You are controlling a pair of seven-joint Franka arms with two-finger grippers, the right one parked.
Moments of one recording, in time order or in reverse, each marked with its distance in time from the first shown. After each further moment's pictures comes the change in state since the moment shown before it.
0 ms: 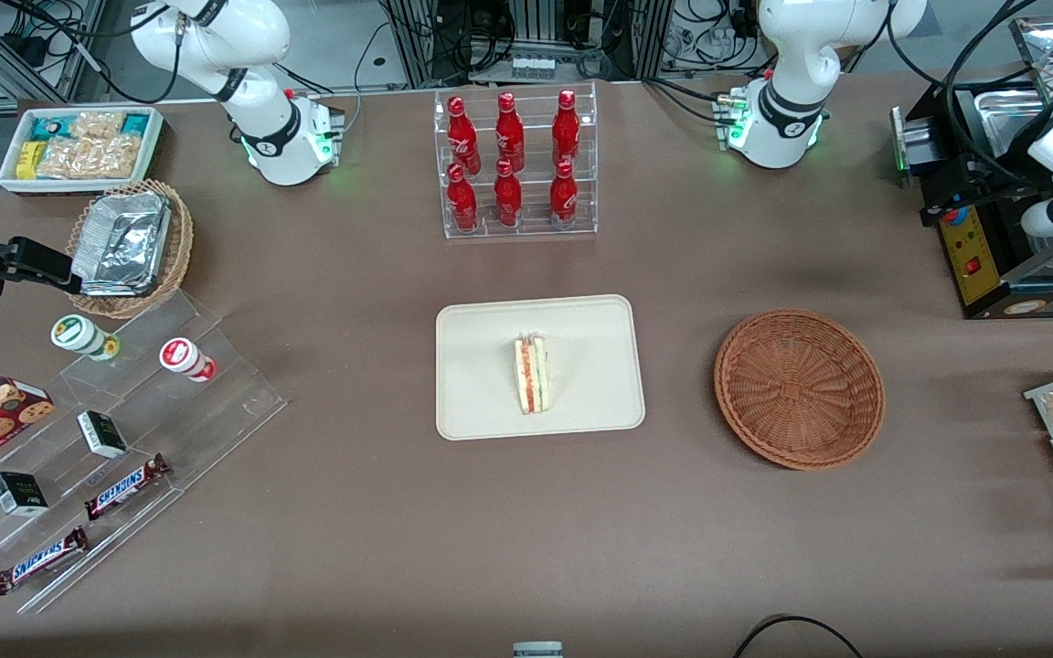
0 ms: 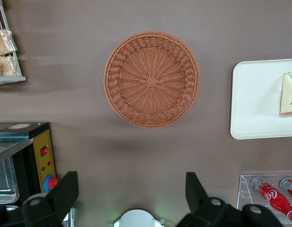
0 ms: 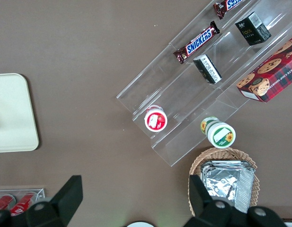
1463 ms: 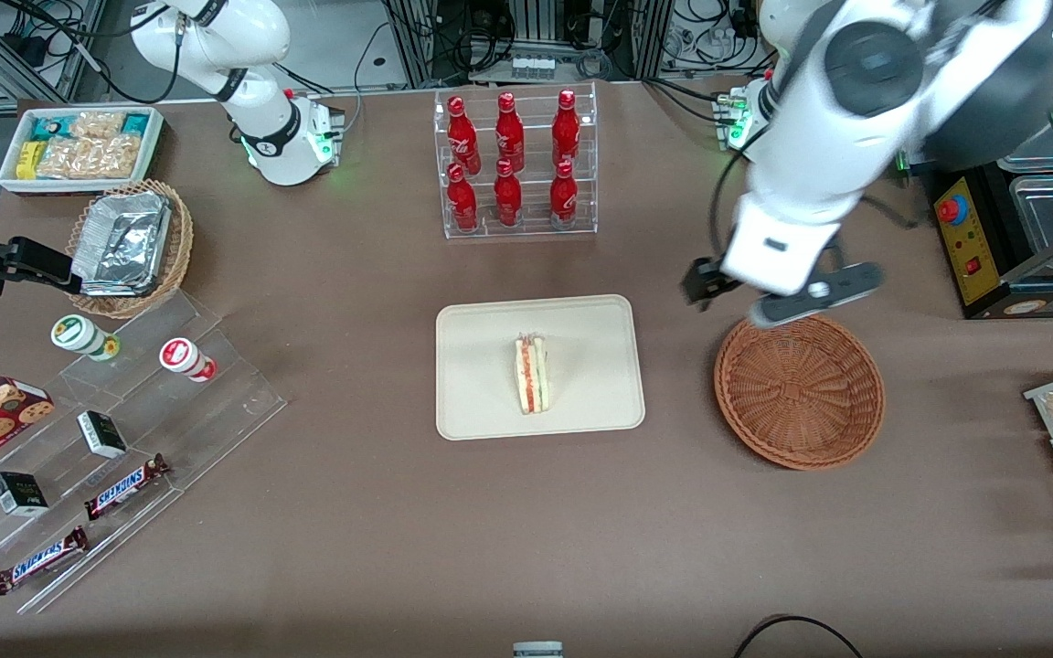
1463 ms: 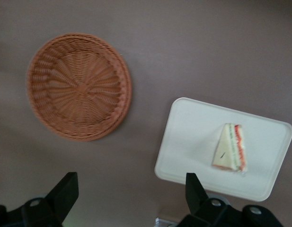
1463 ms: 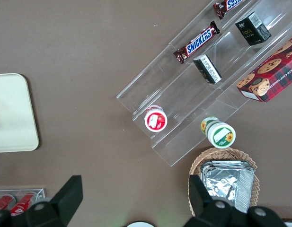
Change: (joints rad) arm 0.189 0.228 -0.599 0.086 0.099 0.156 -0.689
